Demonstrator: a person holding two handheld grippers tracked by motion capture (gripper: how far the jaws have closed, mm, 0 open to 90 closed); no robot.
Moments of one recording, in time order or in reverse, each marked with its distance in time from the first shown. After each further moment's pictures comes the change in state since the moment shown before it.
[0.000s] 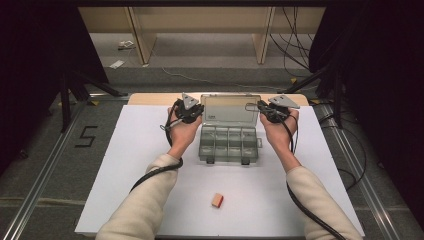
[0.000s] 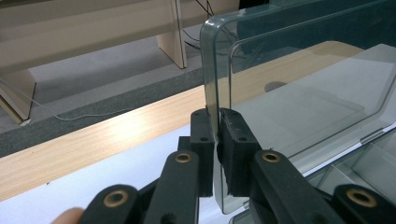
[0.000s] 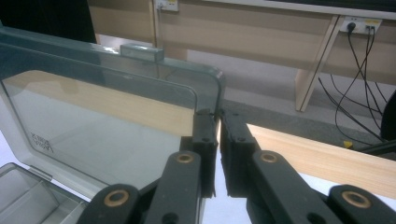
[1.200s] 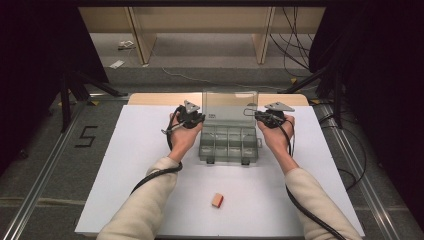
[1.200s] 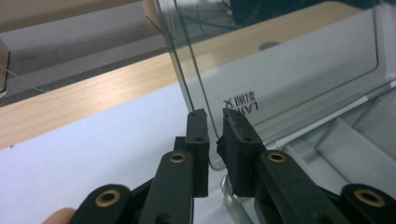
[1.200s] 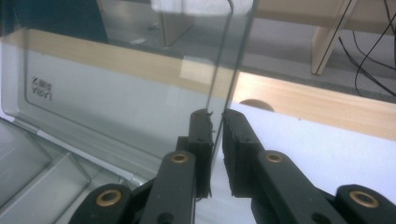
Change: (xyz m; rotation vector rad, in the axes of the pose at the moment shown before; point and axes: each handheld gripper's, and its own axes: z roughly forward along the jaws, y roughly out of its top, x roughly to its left) left arm 0.001 -0.027 0.012 0.129 -0.049 -0.016; right arm -0.004 -0.030 0.019 0.155 0.041 0.032
